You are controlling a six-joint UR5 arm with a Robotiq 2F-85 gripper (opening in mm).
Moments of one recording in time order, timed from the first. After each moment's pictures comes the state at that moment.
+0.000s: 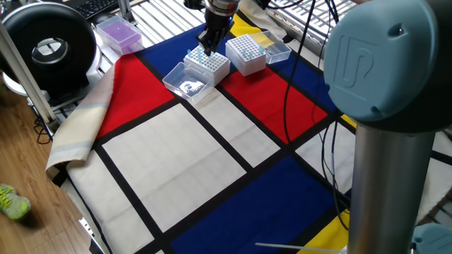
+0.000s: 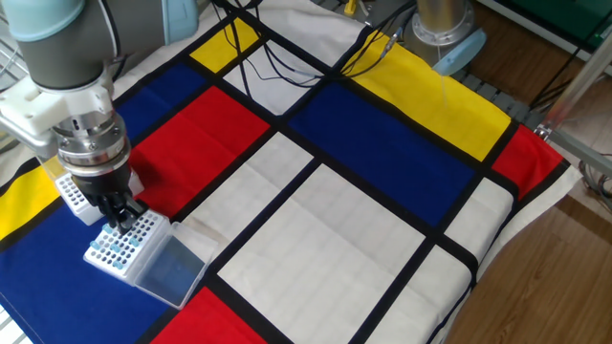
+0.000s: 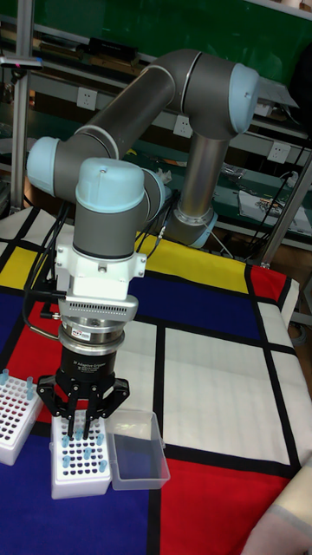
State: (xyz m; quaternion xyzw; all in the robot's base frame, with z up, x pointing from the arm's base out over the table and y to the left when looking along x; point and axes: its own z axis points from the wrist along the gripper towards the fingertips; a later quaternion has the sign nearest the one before) arm 0.729 -0.074 0.065 -0.04 0.99 0.03 0.12
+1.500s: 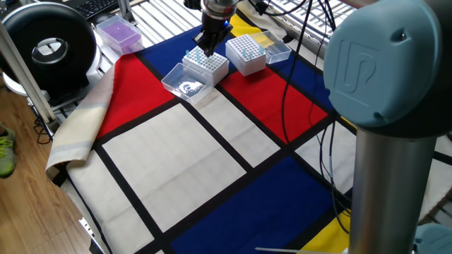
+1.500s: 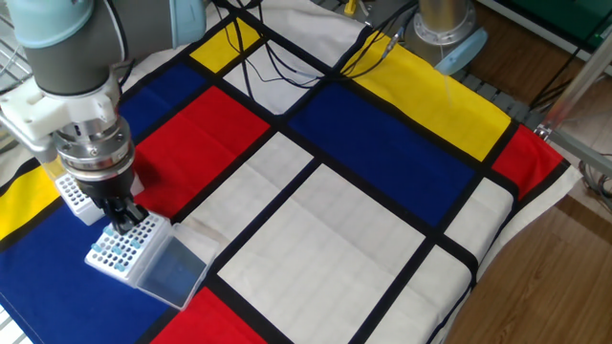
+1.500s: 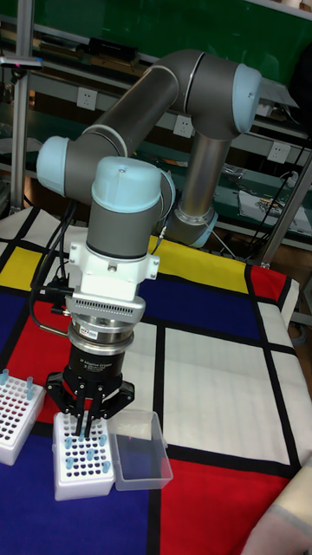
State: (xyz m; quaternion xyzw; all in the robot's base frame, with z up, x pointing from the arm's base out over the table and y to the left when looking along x) arm 0.729 -0.067 0.072 0.01 0.99 0.02 0.11
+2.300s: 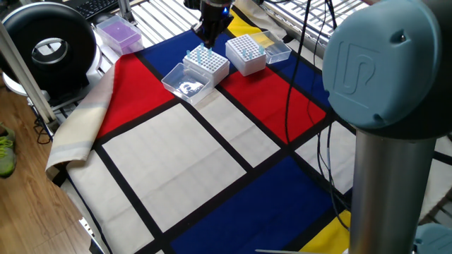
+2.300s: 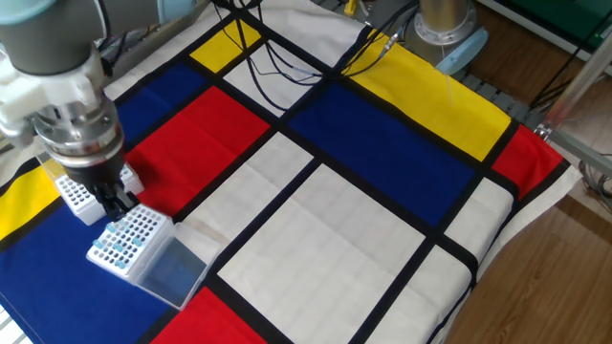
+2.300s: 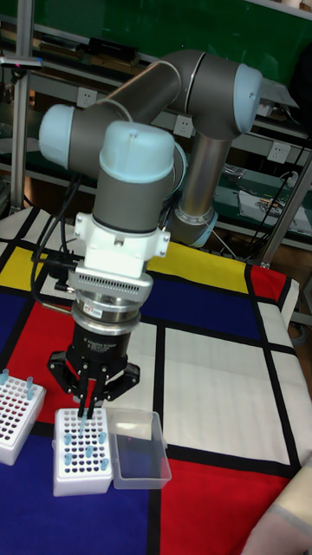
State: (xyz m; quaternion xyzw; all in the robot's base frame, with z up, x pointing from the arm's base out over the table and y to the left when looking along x) arm 0.722 -0.070 0.113 0.03 1.00 0.01 0.09
